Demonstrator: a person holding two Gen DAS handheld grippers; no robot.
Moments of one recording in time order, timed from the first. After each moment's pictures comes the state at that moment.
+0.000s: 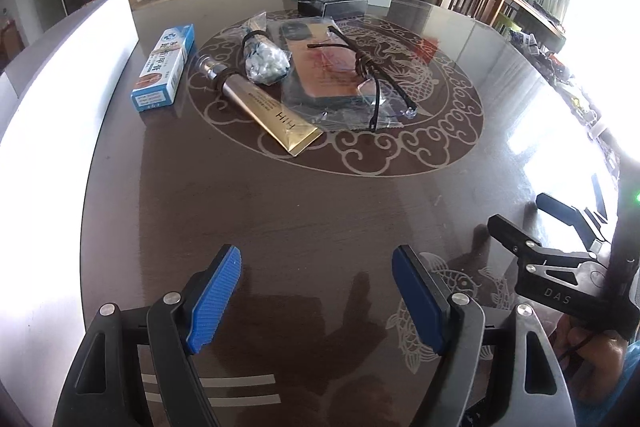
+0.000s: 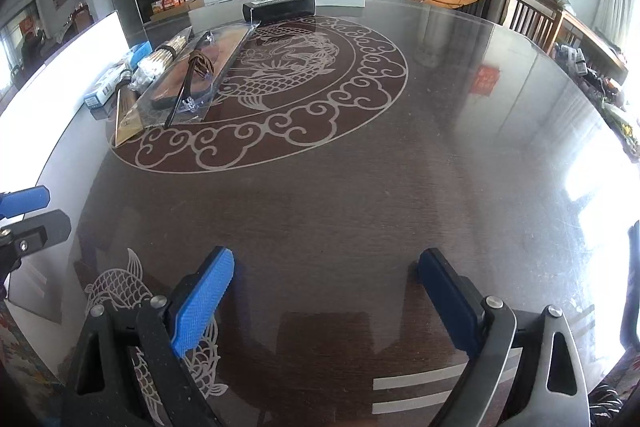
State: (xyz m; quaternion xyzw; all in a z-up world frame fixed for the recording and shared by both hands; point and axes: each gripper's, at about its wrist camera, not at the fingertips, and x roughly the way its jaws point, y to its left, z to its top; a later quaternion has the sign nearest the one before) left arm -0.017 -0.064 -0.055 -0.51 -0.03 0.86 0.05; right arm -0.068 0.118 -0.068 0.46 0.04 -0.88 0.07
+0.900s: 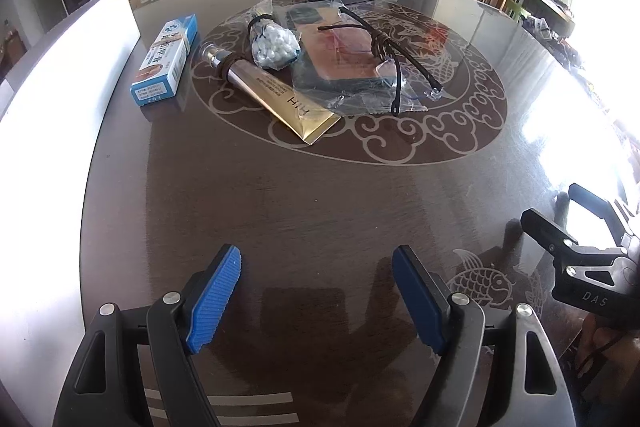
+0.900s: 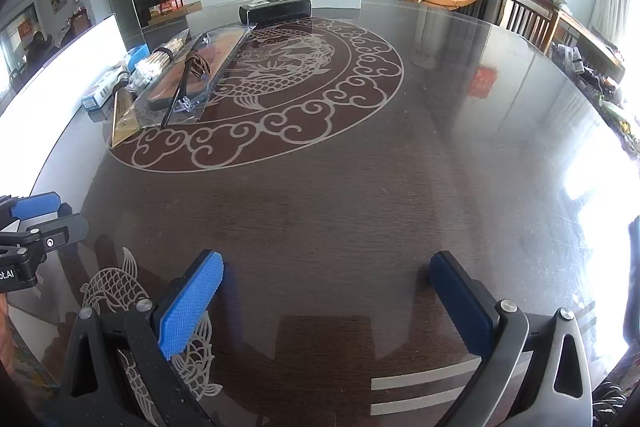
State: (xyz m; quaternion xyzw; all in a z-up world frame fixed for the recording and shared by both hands) left arm -0.025 -0.063 -0.071 -0.52 0.00 0.86 0.03; right arm -0.067 0.121 -0.070 0.46 0.04 -0.89 0.06
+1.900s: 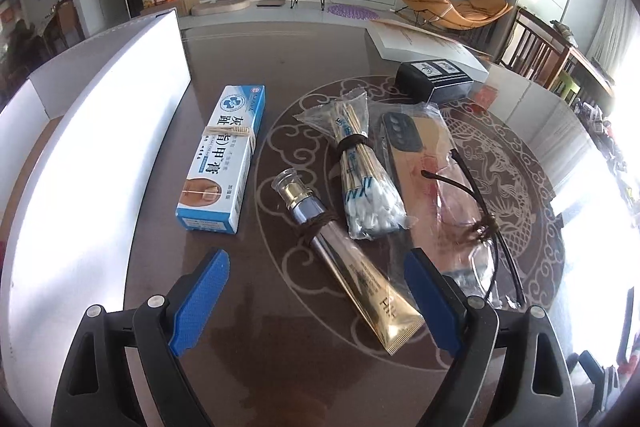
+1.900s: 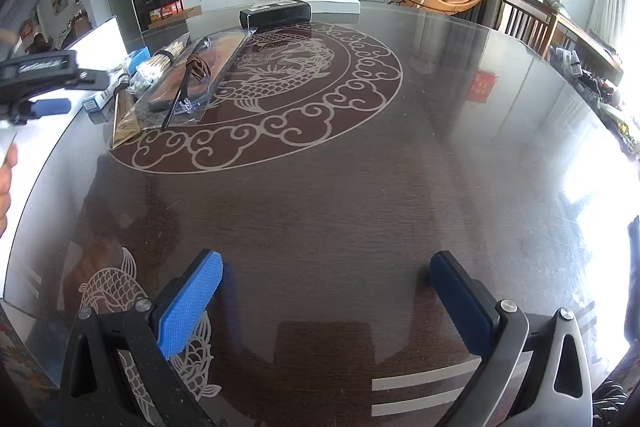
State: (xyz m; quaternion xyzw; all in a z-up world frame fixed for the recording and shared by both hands) left arm -0.134 -0.122 -0.043 -0.47 -0.07 0.88 -0.06; right arm -0.063 0.122 -0.069 0.45 0.04 -0.89 0.06
